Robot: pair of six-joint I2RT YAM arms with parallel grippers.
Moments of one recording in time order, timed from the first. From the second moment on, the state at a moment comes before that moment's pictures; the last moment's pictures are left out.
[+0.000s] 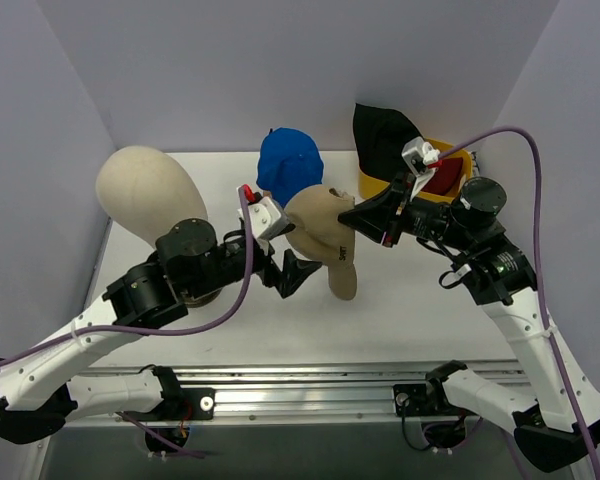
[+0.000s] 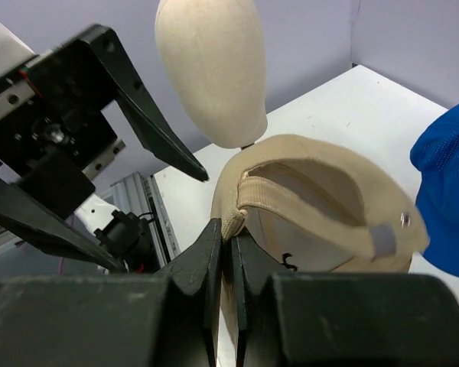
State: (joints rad) left arm -1.07 1.07 1.34 -0.37 -0.04 -0.04; right arm 0.43 0.99 1.26 -0.24 -0.74 0.31
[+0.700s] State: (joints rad) left arm -1.07 1.21 1.42 -0.42 0.04 0.12; right arm 0.43 0.95 1.26 -0.20 -0.88 0.34
